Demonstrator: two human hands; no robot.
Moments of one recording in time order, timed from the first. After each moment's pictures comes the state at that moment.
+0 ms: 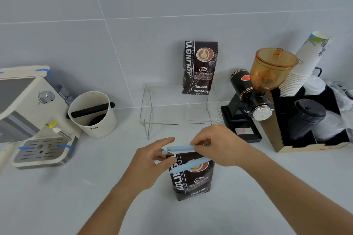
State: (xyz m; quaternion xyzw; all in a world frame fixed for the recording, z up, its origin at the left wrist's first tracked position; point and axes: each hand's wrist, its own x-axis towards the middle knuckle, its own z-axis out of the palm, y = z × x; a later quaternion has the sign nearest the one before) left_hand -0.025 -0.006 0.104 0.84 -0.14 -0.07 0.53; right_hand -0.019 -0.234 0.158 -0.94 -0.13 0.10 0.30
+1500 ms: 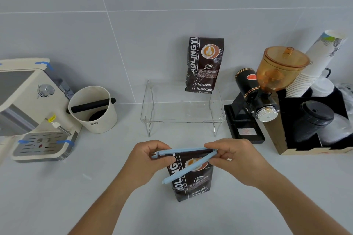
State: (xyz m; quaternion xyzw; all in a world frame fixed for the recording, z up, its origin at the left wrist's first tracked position) left_hand -0.012 0.000 0.092 0.77 -0.07 -0.13 0.62; right_hand -0.050 -0.266 0.128 -0.90 -0.09 0.03 0.42
